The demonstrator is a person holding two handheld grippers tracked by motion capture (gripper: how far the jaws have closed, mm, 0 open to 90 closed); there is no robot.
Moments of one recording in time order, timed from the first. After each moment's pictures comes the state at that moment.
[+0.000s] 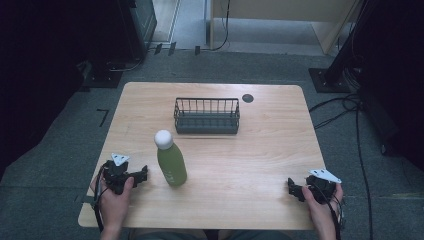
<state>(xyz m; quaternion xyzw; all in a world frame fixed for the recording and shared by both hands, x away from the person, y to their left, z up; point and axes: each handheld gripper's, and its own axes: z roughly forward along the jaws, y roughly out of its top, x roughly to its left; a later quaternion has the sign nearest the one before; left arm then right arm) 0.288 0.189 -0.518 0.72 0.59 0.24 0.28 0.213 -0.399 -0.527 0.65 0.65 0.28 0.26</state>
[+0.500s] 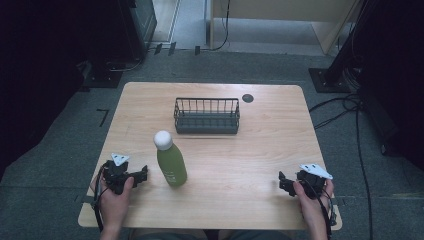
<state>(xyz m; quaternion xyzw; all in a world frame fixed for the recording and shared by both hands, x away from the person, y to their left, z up) 0.288 0.189 -0.518 0.72 0.59 0.24 0.28 0.221 -0.361 -0.502 0.64 0.65 0.31 0.27</state>
